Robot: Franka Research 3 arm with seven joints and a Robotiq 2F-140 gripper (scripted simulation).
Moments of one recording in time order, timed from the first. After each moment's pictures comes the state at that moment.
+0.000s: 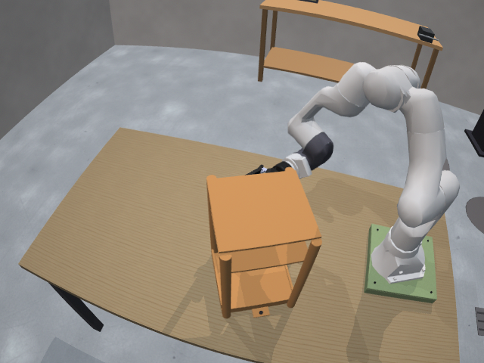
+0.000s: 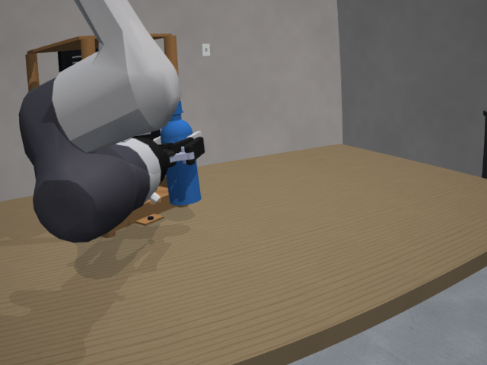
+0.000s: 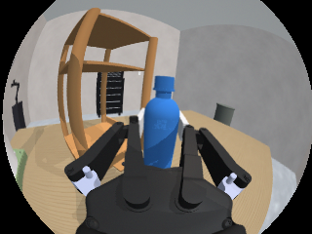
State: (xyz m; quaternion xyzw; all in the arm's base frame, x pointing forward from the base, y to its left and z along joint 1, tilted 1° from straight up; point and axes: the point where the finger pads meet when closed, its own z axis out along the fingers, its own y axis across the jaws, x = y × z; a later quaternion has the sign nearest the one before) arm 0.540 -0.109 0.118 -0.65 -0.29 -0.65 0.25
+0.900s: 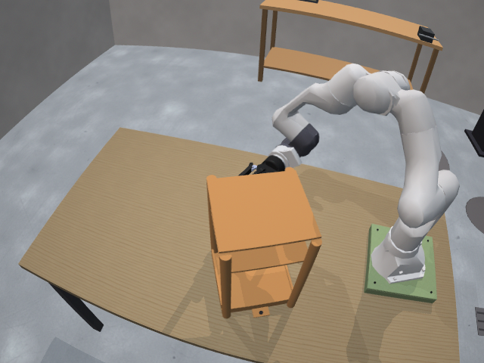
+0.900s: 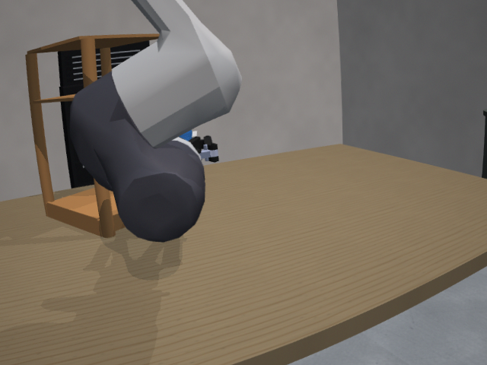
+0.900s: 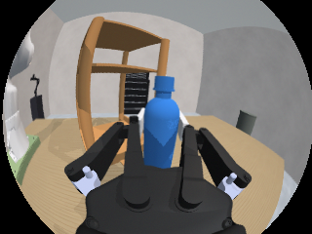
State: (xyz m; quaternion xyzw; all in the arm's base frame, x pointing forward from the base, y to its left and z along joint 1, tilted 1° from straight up) arm 0.540 -0.107 0.118 -0.61 -0.36 -0.61 0.34
